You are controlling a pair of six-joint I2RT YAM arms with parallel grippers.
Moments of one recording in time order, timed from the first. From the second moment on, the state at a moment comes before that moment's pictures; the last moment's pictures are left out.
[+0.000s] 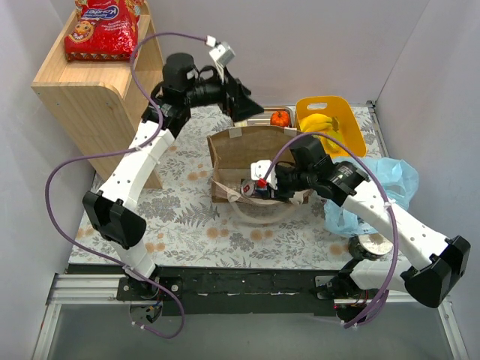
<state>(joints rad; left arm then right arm) -0.44 1.71 1.89 -0.30 0.83 -0.17 0.76 1.21 1.19 -0.71 -0.47 -0.83</state>
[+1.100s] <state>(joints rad) -0.24 1.31 2.01 0.17 -0.18 0.55 0.96 2.13 2.00 0.15 -0.21 -0.03</state>
